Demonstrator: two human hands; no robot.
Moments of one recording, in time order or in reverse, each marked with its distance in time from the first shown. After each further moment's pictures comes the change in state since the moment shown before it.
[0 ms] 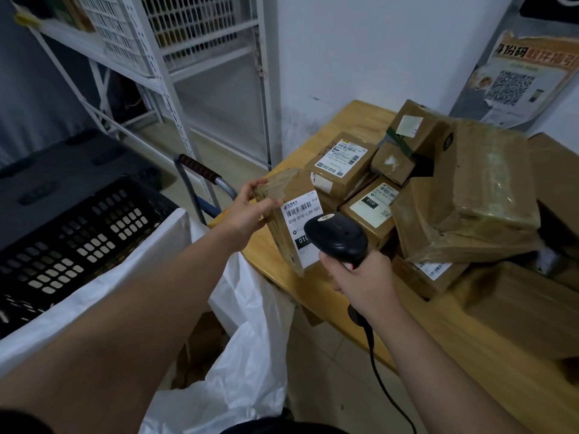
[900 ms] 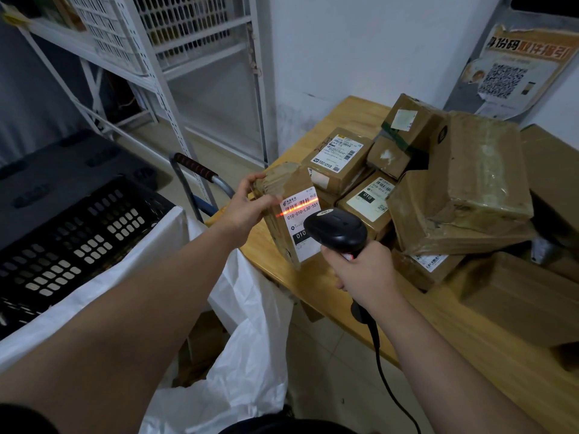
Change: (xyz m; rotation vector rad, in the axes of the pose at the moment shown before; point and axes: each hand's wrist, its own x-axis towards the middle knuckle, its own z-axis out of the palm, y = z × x) left_hand -0.002 0.000 0.001 0.039 -0.026 0.057; right_hand -0.001 -0.010 -0.004 -0.076 -0.013 0.105
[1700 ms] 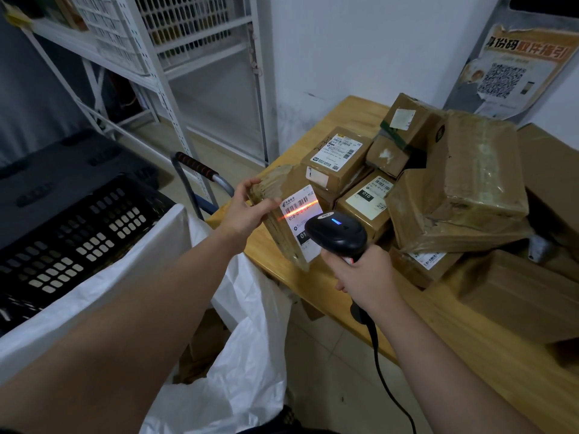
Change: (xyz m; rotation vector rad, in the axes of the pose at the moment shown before) left_hand -0.011 -0.010 0.001 0.058 0.075 -0.002; right_hand -0.005 0.012 -0.001 0.007 0.011 -0.072
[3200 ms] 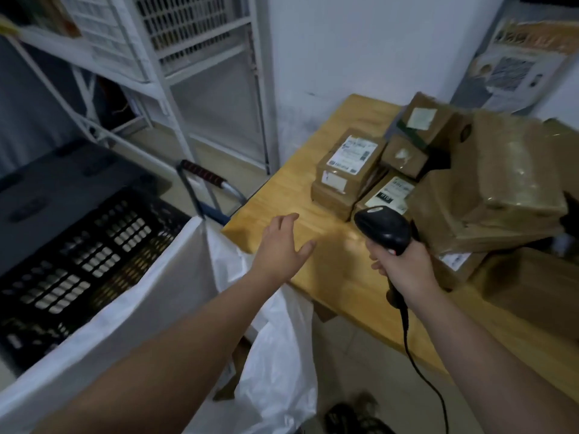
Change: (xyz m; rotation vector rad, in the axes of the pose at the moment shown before) left_hand -0.025 -0.024 -0.002 0.951 -0.068 0.276; right_hand 0.039 0.013 0.013 0.136 0.148 0.234
